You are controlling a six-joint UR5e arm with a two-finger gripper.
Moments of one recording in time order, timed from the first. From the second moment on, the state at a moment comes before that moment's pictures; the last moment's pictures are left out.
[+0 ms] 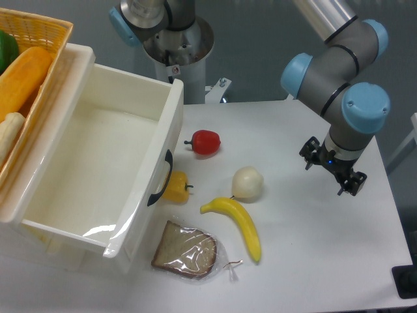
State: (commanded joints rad) arm 2.76 -2.07 -1.46 -1.16 1.60 1.54
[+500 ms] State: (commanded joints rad) arm 2.76 -2.00 -1.56 -1.16 1.53 1.47
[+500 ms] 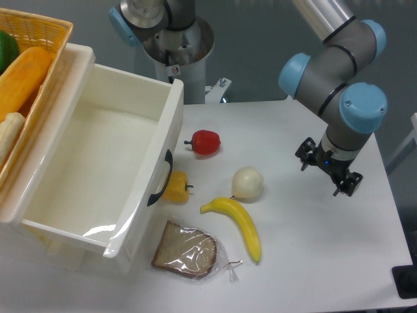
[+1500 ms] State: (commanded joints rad) arm 2.64 -1.95 -1.69 -1.24 1.50 1.31
